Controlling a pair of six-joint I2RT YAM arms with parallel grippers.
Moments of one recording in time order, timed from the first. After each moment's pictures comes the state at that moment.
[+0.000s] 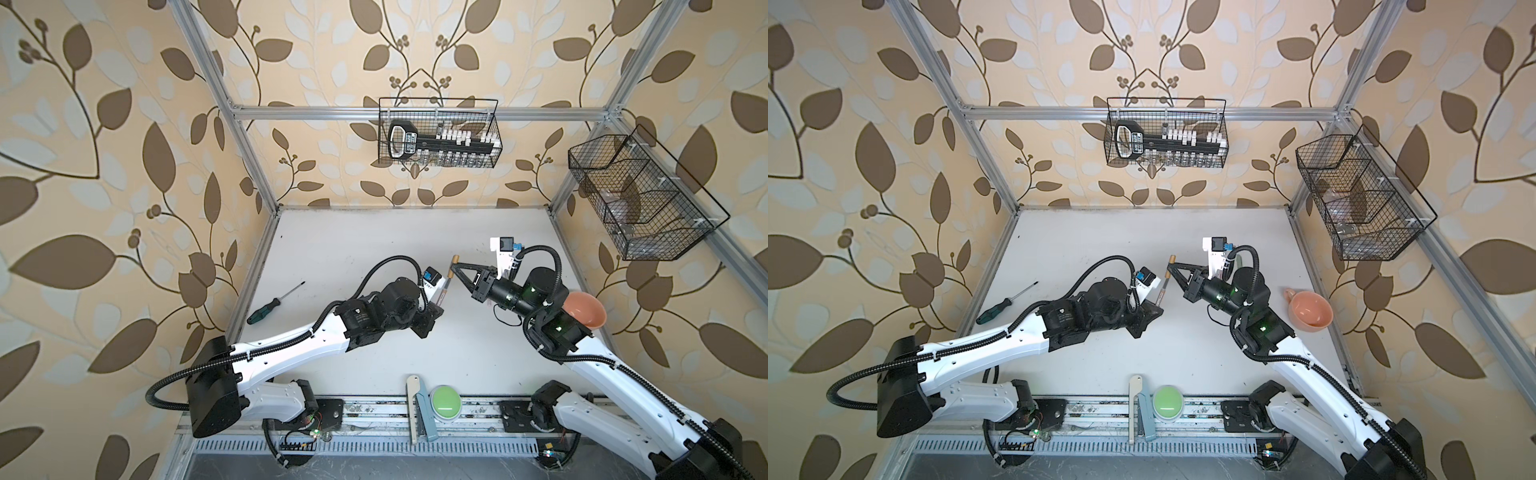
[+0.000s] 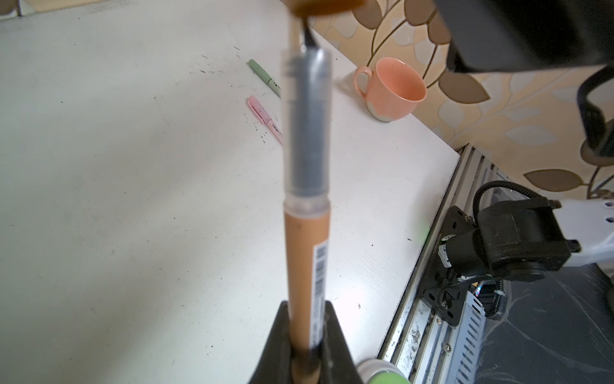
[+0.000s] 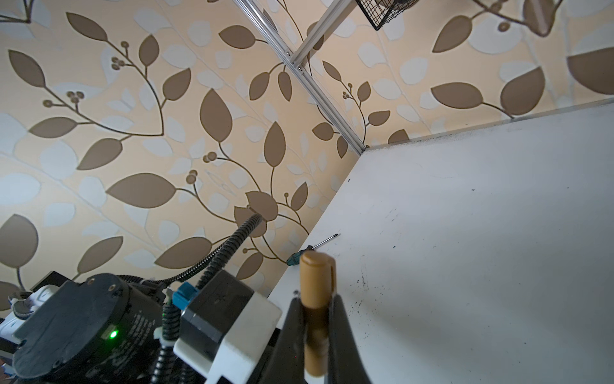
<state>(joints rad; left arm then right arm) -1.00 1.26 0.94 -0.25 0.07 -0.32 0.50 0.89 0.66 0.20 -0.37 0.70</state>
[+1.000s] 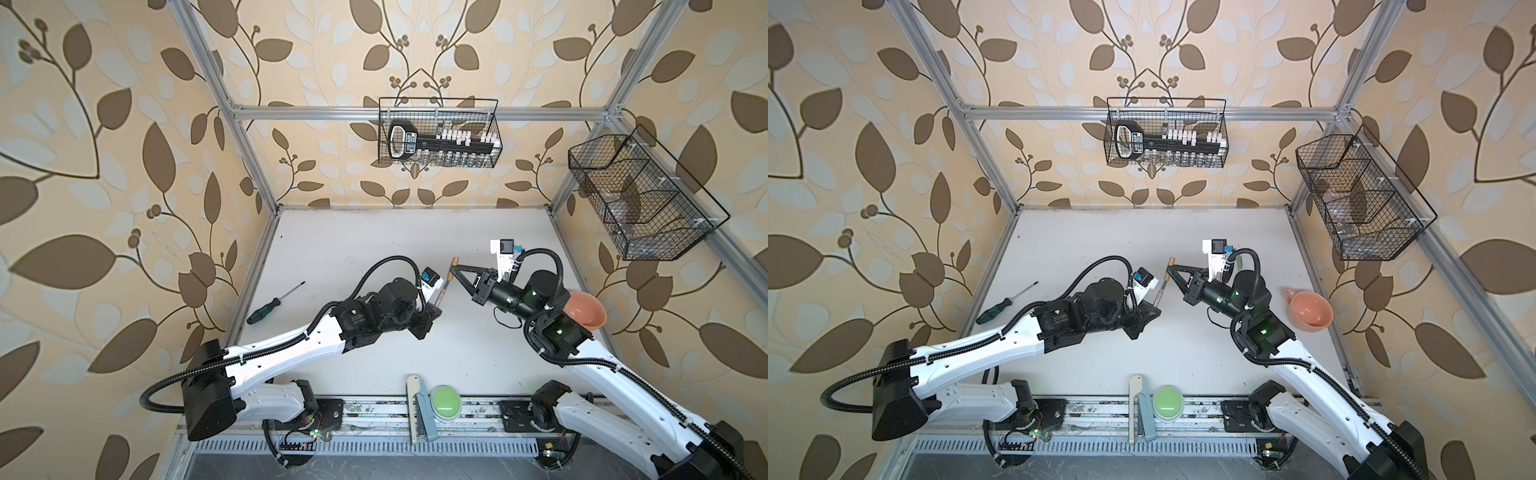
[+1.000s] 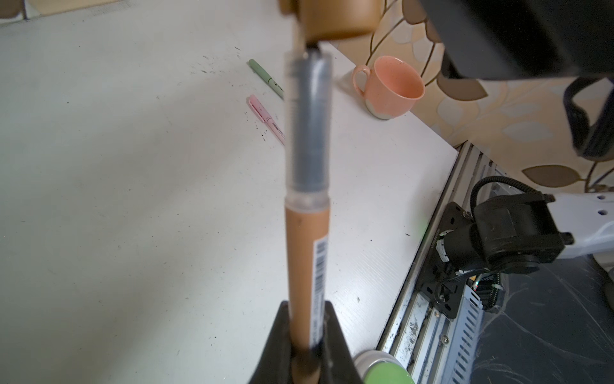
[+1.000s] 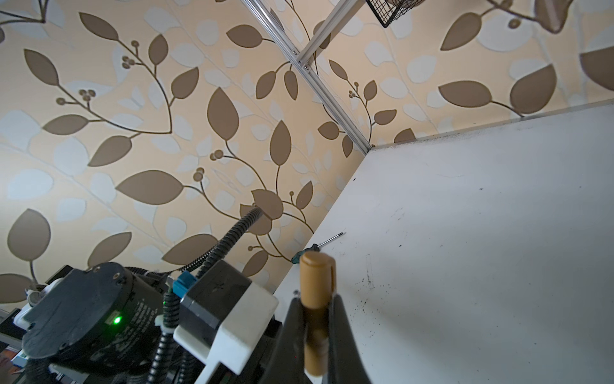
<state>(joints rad) -1.00 1.23 0.94 -0.28 0.07 -0.31 0.52 0.87 0.64 0.21 -0.37 0.71</state>
